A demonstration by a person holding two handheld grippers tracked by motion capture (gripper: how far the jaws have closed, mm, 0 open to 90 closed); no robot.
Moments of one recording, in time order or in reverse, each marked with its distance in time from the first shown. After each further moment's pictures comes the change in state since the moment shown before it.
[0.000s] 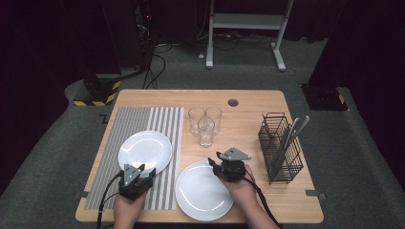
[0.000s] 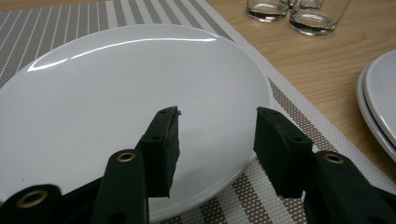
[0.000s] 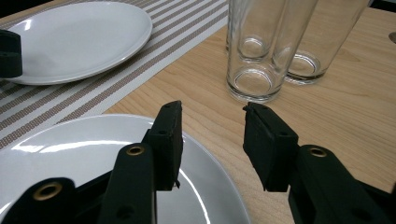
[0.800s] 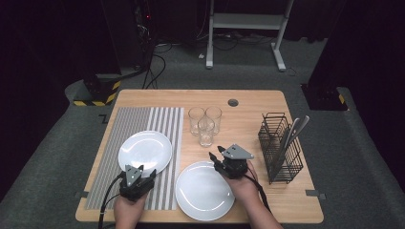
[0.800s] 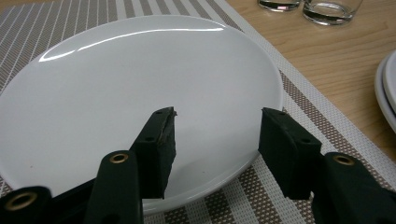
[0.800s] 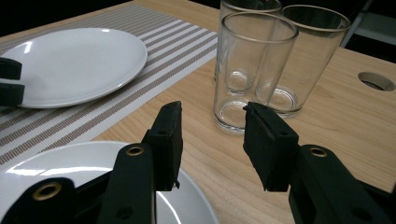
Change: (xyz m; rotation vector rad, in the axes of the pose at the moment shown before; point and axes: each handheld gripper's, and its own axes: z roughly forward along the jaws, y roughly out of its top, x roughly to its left) left arm -0.005 -0.002 0.002 0.036 0.046 0.015; right arm -0.003 0.014 -0.010 -0.087 -0.031 -0.056
